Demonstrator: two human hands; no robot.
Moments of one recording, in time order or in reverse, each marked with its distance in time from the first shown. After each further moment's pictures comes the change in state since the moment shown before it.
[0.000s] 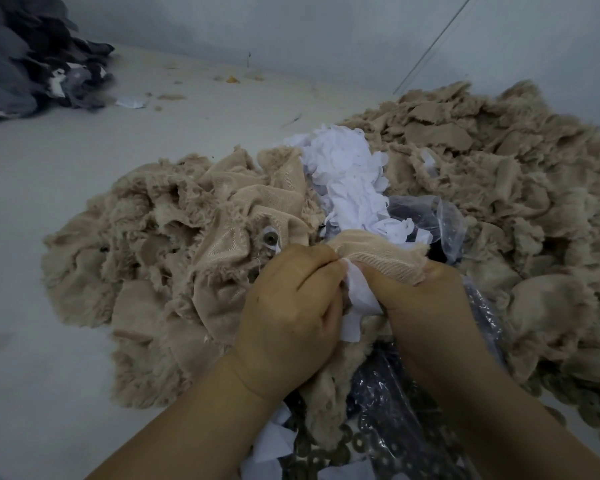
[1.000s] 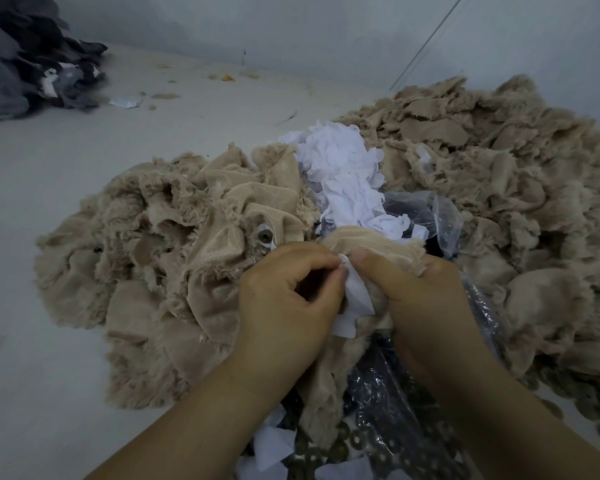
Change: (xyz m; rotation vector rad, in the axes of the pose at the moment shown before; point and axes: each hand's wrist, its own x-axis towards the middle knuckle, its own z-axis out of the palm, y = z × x) left_hand 0.008 0.010 -0.005 -0.375 0.001 -0.391; right_hand 0.002 -0.005 -0.001 0.039 -0.010 0.022
